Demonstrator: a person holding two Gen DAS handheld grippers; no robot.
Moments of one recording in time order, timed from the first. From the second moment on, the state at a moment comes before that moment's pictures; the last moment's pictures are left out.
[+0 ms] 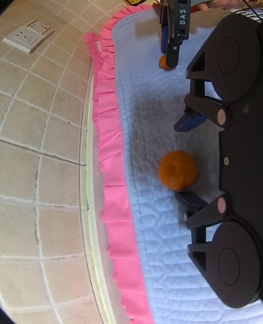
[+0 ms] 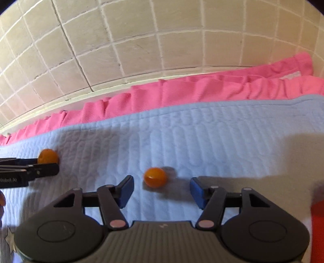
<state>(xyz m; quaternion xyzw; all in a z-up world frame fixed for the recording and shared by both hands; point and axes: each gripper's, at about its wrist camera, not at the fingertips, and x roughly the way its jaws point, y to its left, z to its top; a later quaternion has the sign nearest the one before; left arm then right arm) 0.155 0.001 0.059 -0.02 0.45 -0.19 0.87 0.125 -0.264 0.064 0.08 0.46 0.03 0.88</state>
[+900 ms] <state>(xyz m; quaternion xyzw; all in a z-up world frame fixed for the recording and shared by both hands) 0.143 -0.034 0.080 0.03 0.42 -0.20 0.88 0.093 -0.264 0.086 0.05 0.42 0.00 0.90</state>
